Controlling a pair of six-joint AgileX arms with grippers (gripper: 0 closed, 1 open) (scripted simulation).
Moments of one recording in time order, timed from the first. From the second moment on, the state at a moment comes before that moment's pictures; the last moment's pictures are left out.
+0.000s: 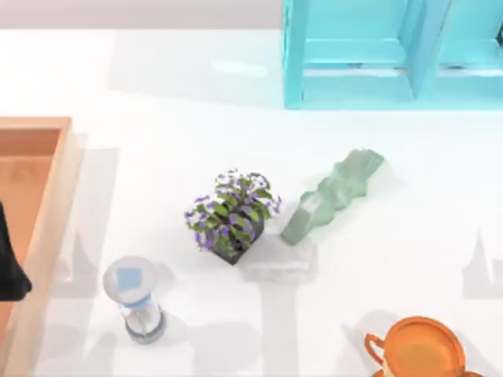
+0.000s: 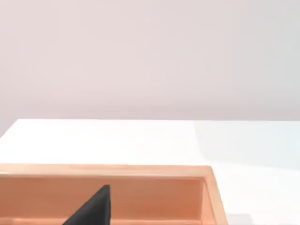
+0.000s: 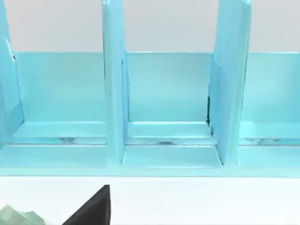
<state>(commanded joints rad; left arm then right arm) 0.00 0.00 0.00 0.00 0.00 0.00 0.00 0.00 0.00 0.00 0.00 0.00</state>
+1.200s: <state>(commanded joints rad) 0.00 0.00 0.00 0.00 0.00 0.00 -0.19 1.02 0.86 -0.69 0.00 -0.18</state>
